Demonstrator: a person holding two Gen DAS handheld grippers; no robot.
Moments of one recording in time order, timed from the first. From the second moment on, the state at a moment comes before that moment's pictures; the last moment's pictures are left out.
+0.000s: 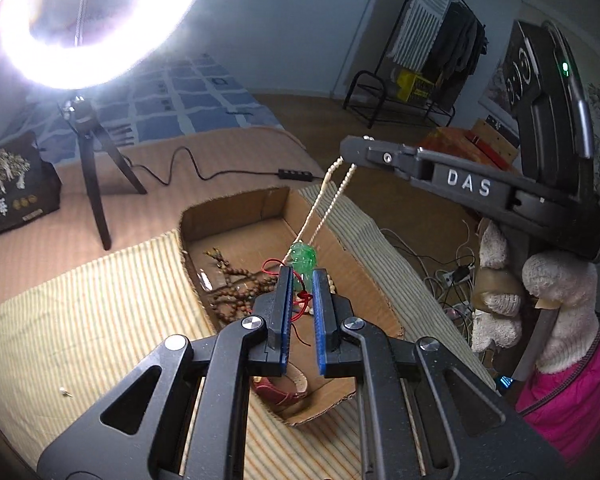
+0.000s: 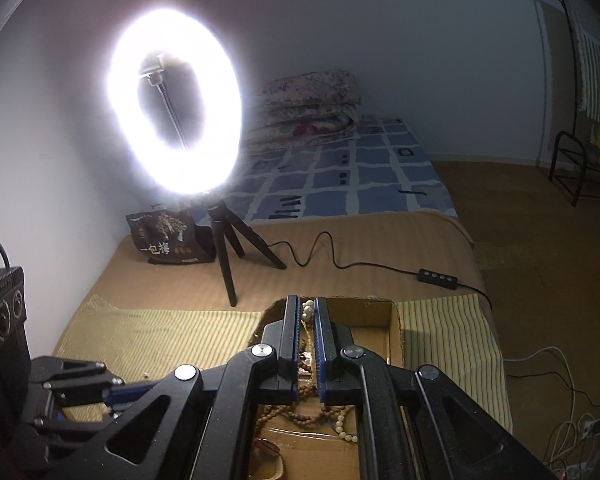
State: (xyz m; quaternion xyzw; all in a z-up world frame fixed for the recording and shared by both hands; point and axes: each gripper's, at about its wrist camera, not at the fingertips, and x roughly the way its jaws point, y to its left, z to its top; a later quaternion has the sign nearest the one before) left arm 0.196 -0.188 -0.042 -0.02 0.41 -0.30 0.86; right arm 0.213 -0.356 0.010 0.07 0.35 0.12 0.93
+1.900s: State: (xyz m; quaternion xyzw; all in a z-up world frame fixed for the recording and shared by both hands) left arm 0.194 -0.234 -0.142 0.02 0.50 -0.29 0.82; right arm 0.259 -0.381 -0.104 0.10 0.49 0.06 0.87
